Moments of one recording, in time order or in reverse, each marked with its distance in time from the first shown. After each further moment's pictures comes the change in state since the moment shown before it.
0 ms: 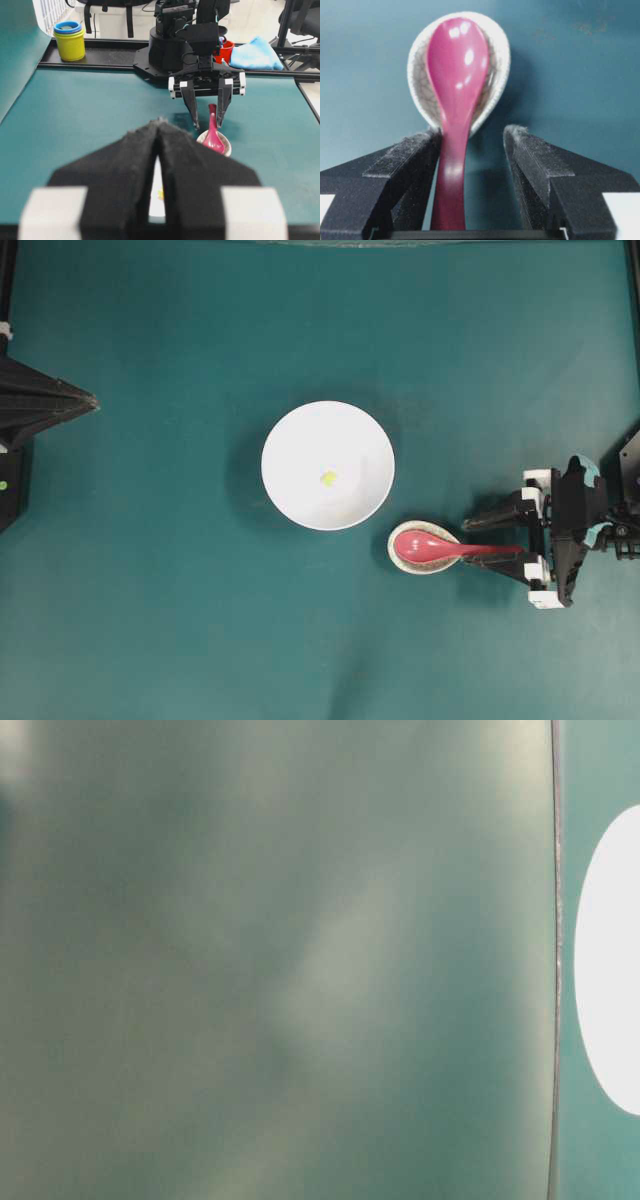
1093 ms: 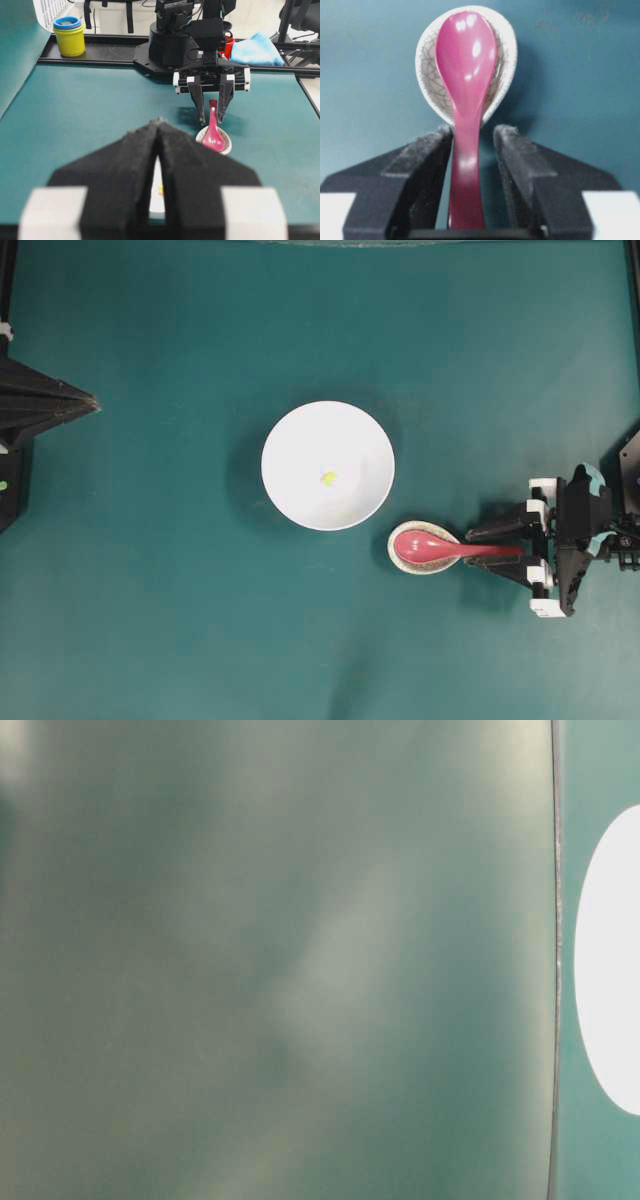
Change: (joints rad) left arm 0.000 0.000 0.000 0.000 0.012 0.002; right arm 0.097 0.017 -0.014 0.135 -0.011 -0.005
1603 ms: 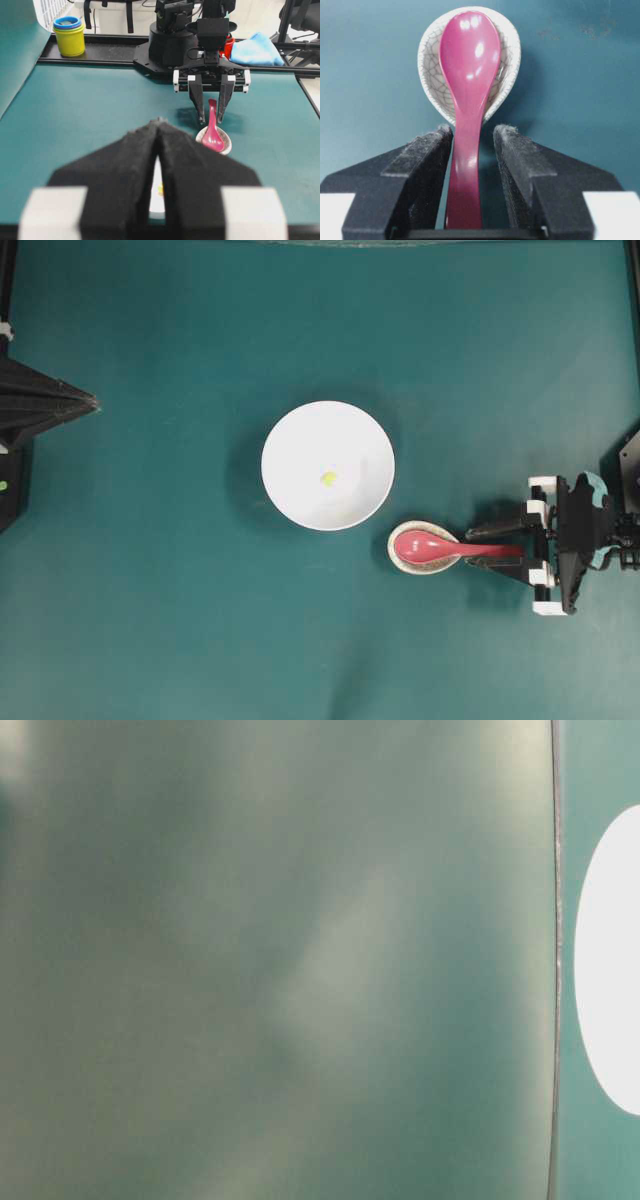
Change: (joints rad) left arm -0.002 0.000 0.000 0.000 -0.002 -0.002; right arm 0.000 0.009 0.005 -0.012 -0.018 -0.098
